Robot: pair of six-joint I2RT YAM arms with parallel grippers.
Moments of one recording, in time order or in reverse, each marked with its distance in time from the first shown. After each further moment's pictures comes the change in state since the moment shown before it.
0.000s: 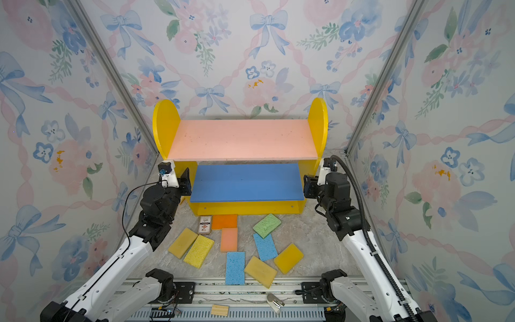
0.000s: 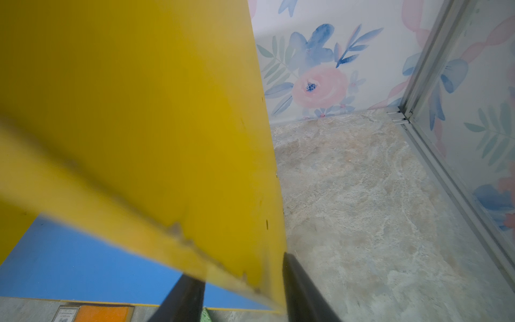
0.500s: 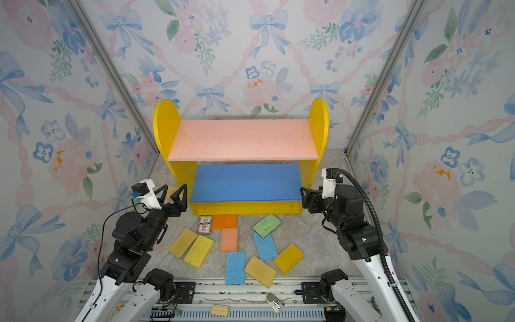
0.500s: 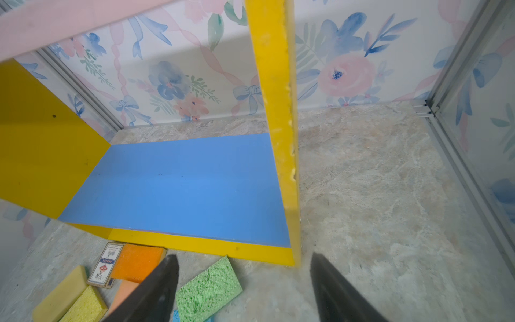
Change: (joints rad) left arm -0.009 -0.440 -0.041 -0.391 0.137 -0.344; right arm 0.032 -0.212 0.044 -0.285 -0.085 -0.012
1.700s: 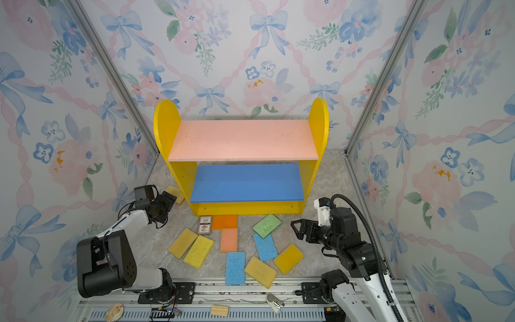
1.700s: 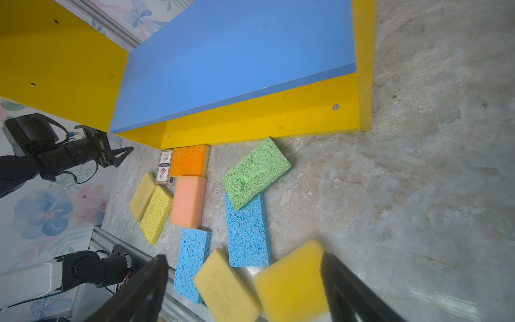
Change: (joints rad) left arm 0.618 1.013 0.090 0.013 0.344 -0.501; right arm 0.000 -0.126 -0.225 -0.201 -0.304 0.219
